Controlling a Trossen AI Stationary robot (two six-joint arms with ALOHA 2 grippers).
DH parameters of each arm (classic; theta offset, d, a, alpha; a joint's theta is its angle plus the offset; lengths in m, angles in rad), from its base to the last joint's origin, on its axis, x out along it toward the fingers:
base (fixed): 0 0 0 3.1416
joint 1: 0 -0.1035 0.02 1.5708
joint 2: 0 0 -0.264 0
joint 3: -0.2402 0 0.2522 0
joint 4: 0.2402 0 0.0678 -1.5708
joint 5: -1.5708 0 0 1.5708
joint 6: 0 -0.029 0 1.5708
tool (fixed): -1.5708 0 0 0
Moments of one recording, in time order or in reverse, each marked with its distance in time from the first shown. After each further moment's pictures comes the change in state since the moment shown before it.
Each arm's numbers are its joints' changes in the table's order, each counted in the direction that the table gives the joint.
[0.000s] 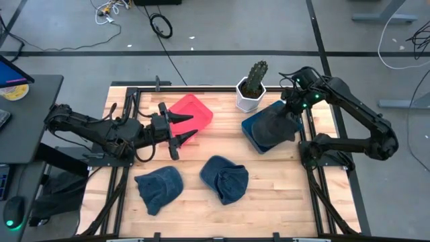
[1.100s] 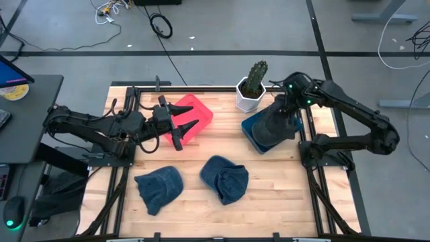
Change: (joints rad) left arm -0.089 0.000 0.000 0.001 0.019 0.000; right arm -0.186 0.027 0.000 -0.082 0.283 0.258
